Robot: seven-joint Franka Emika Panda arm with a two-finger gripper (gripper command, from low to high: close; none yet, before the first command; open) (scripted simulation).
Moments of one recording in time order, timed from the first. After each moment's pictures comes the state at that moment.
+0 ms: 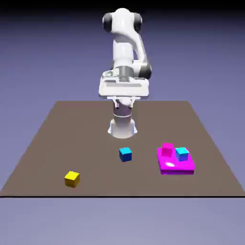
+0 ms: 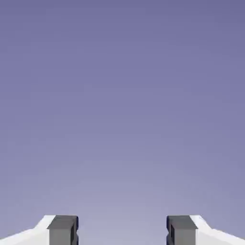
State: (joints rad) arm 0.02 -0.55 -0.01 -2.82 -0.05 3.03 0.69
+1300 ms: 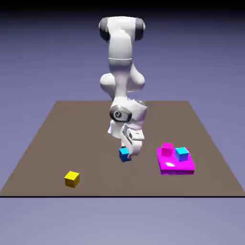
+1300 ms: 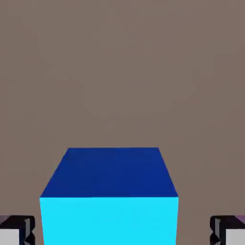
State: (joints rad) arm 0.04 0.20 -0.11 -2.86 -1.68 2.94 0.46
